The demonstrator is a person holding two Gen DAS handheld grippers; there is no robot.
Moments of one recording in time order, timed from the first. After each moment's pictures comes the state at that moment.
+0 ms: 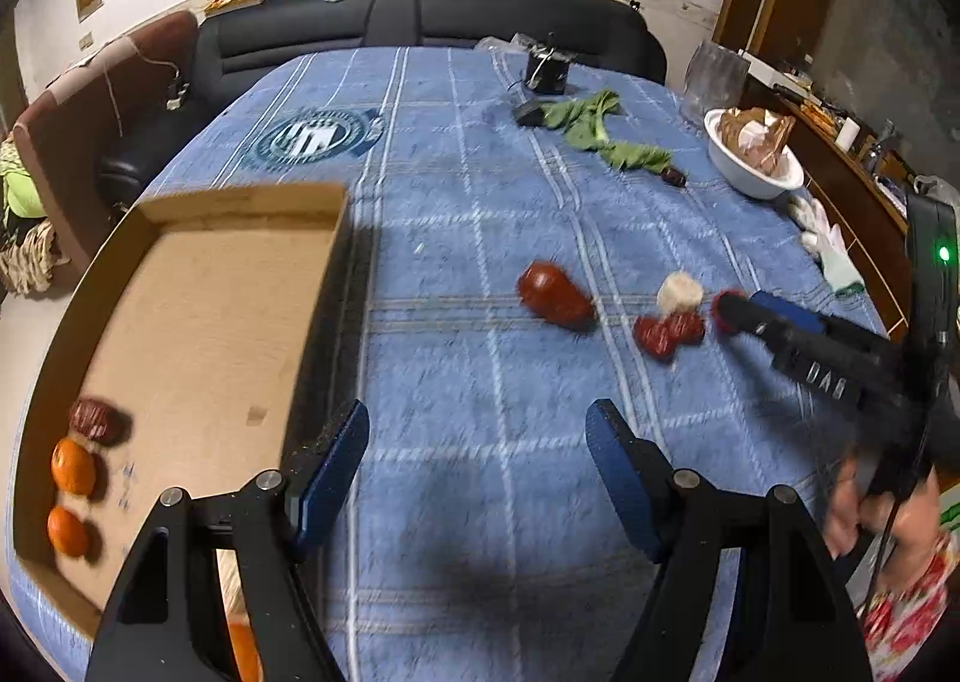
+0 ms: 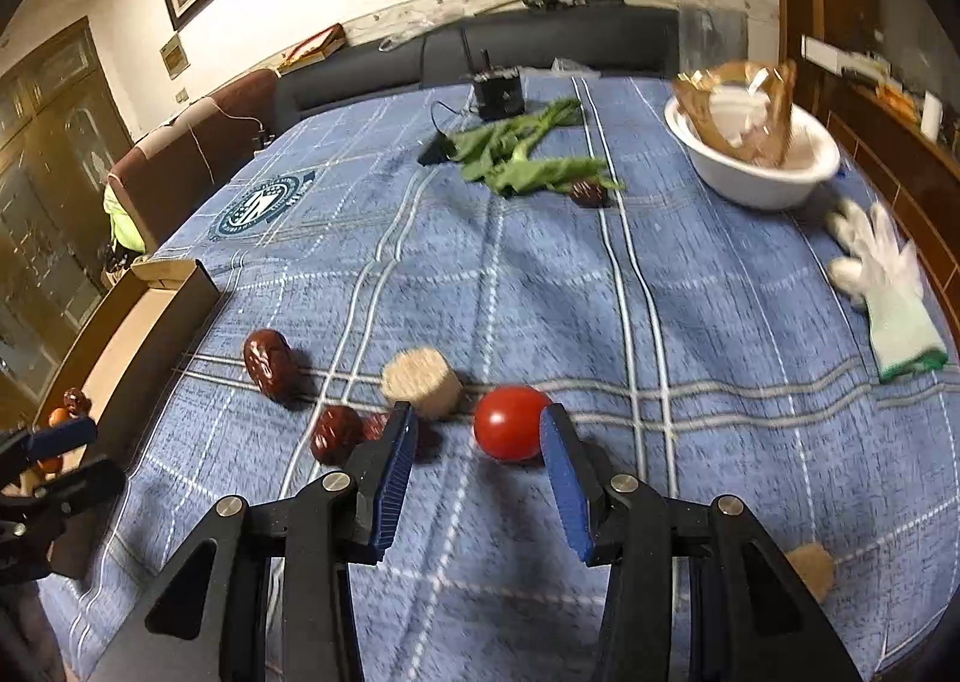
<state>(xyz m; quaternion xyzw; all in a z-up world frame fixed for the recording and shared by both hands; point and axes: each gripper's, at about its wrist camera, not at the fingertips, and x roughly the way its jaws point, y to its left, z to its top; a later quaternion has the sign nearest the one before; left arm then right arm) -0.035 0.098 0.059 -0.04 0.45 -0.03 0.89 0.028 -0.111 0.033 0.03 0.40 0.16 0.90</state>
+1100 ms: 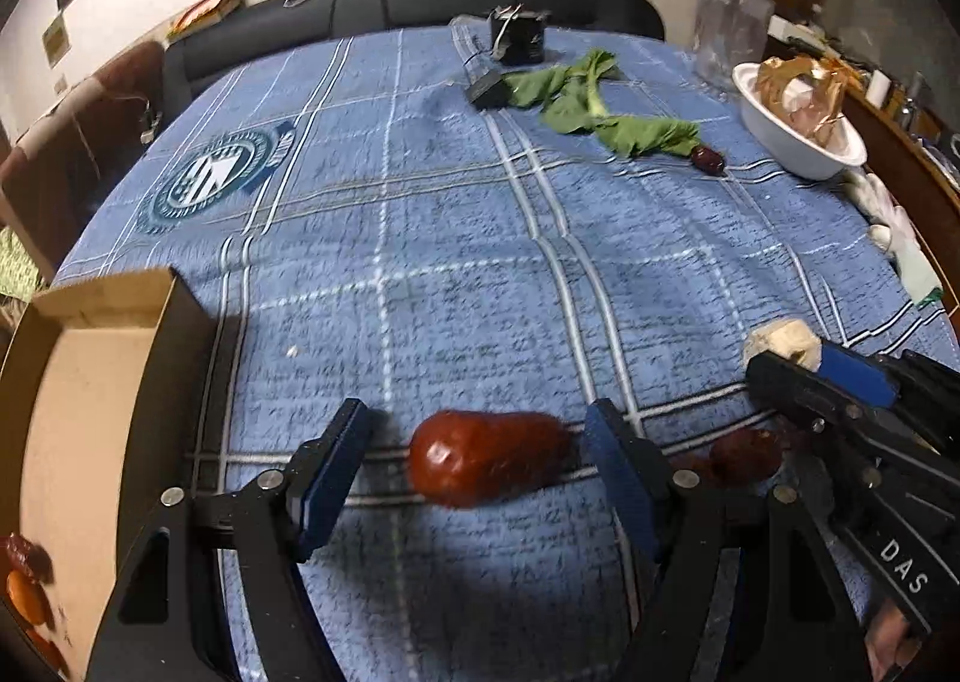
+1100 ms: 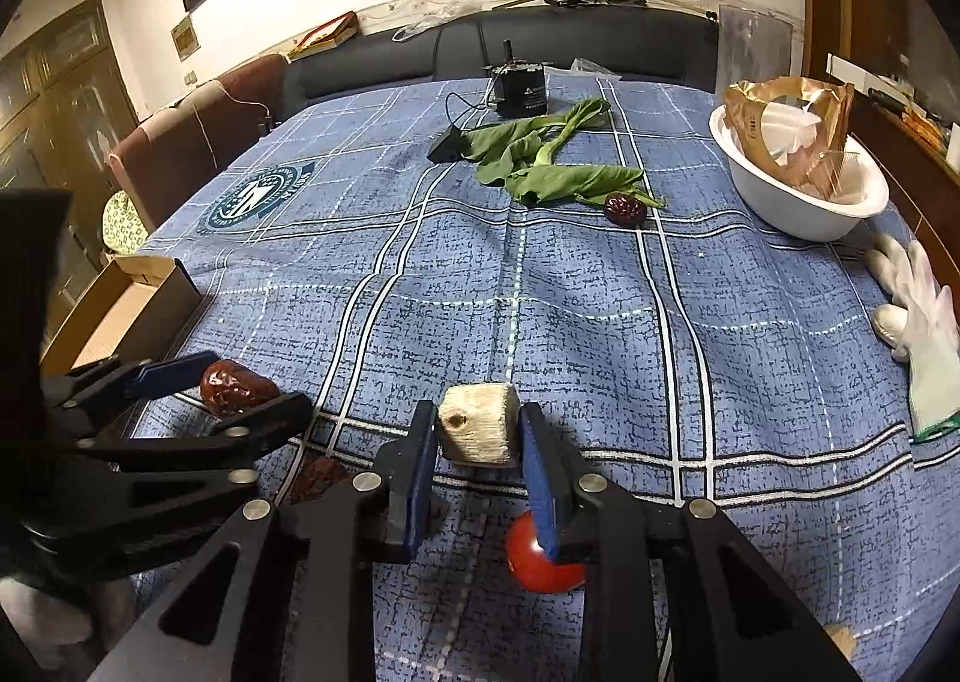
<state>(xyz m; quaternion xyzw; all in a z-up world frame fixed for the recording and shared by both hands) 0.066 0.044 0.006 0.02 0.46 -0.02 0.89 0.056 -0.100 0.018 0.01 0.41 0.17 0.90</state>
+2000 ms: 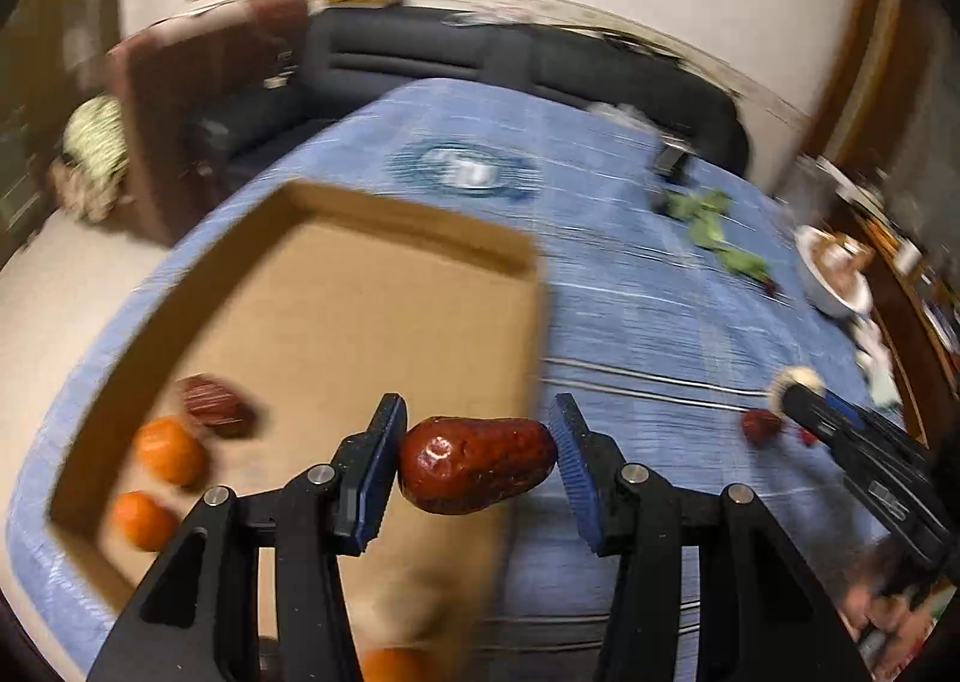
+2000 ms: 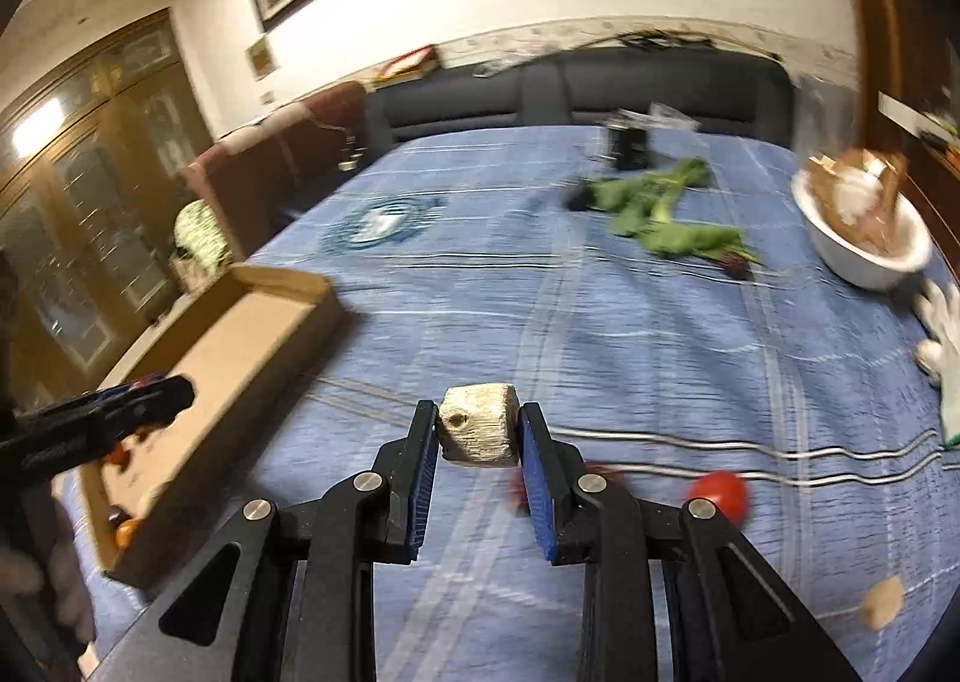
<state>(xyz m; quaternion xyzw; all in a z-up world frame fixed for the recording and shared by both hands) -0.059 0.200 0.068 -0.13 0.40 0.09 0.90 -0.002 -0.032 0.064 0.02 0.36 0.28 0.89</state>
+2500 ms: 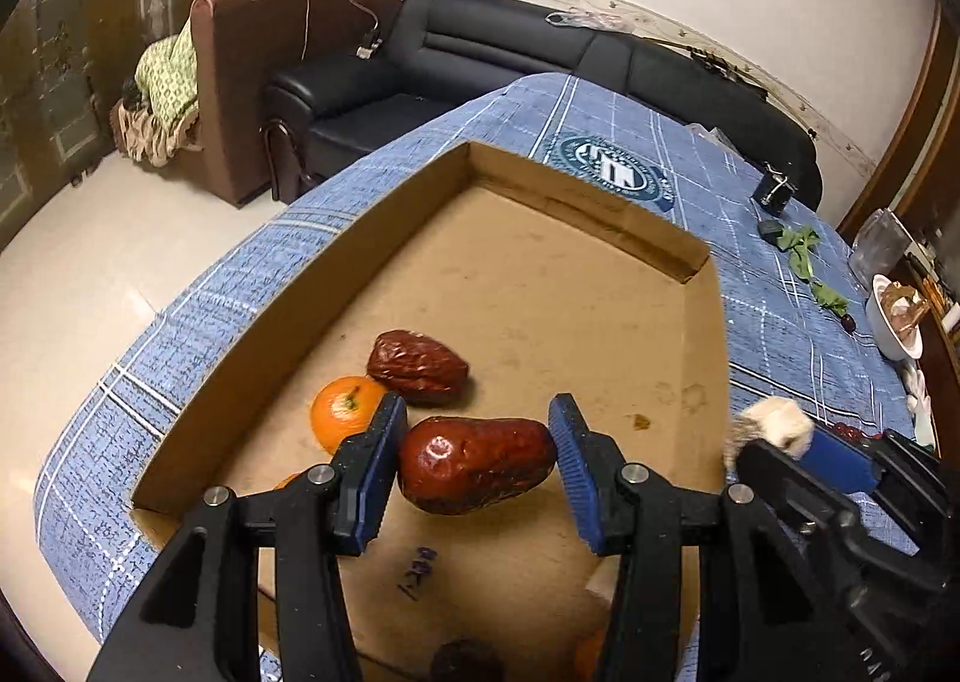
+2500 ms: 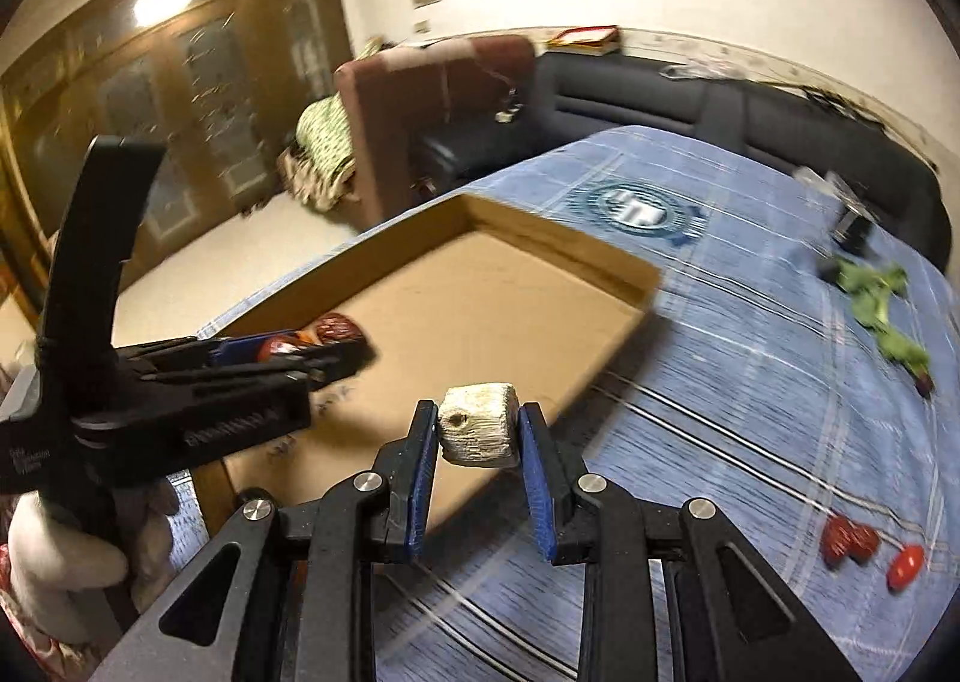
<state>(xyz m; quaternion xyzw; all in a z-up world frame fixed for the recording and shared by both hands) -0.091 0.278 0.043 -0.17 0.41 0.15 0.89 -0.052 0.135 0.065 -0.10 0.35 0.40 0.84</state>
